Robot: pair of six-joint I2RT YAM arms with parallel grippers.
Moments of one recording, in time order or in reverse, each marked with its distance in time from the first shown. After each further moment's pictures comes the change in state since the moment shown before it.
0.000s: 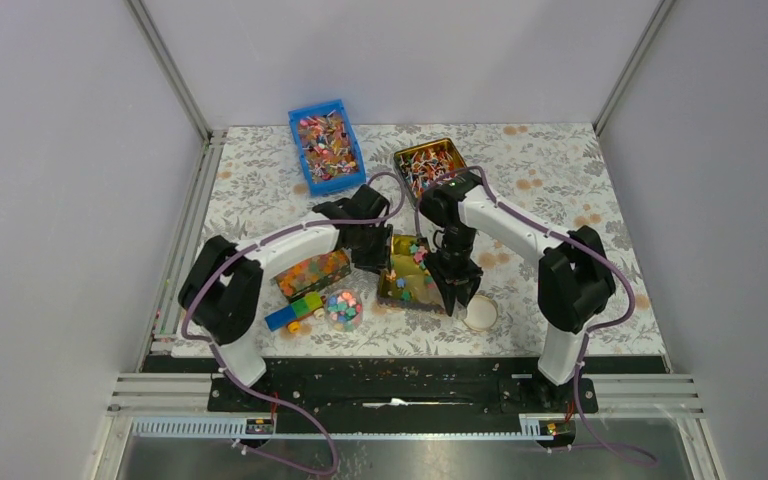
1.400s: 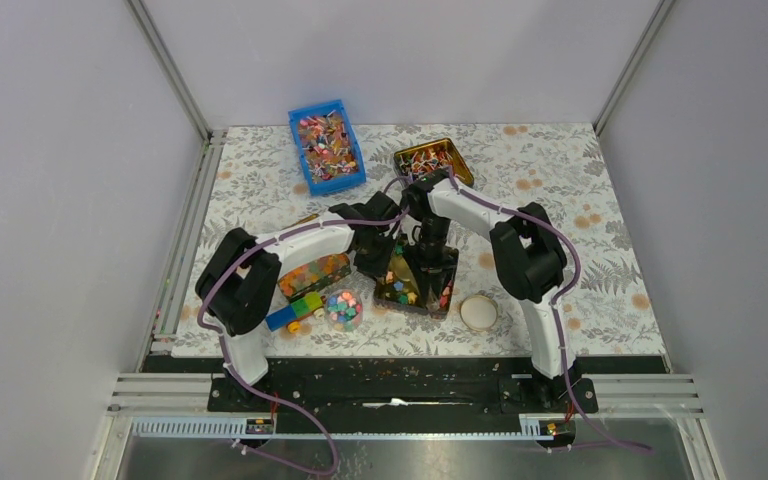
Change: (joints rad) left arm -0.050 0.116 0.066 -0.088 -0.075 0.186; right arm -0.008 0.325 0.203 0.056 -0.092 0.005
